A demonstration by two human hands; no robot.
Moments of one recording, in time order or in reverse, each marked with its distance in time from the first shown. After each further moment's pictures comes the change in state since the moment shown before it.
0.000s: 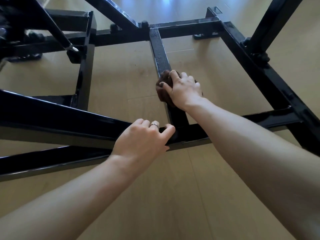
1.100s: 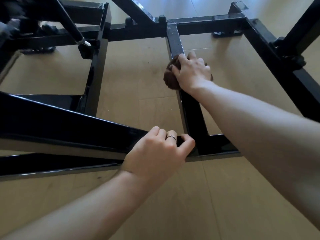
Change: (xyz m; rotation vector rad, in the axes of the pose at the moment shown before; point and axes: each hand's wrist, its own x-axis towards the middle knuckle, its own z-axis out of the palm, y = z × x) left_hand 0.003 0.002 0.004 0.019 0.065 -0.059; right_hand 0.076 -0.020 0.008 -0.033 0.108 -0.064
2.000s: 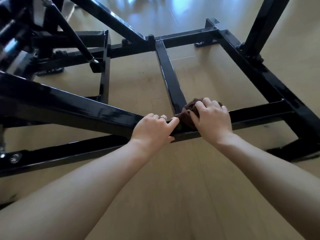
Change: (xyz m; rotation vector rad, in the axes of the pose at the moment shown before) left_hand 0.005 0.000 -0.014 -0.049 -0.271 0.019; right_hand -0.214 0.050 -0.043 -0.121 0.139 -0.056
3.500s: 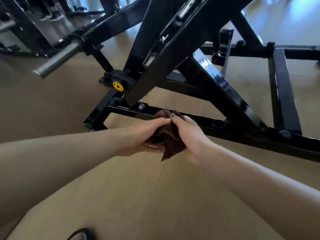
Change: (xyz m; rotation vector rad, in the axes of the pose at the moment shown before) left_hand -0.289 -0.108 -0.038 -1.964 -0.239 -1.215; right_hand -0.085 -0.321 -0.074 1.455 -0.921 0.327
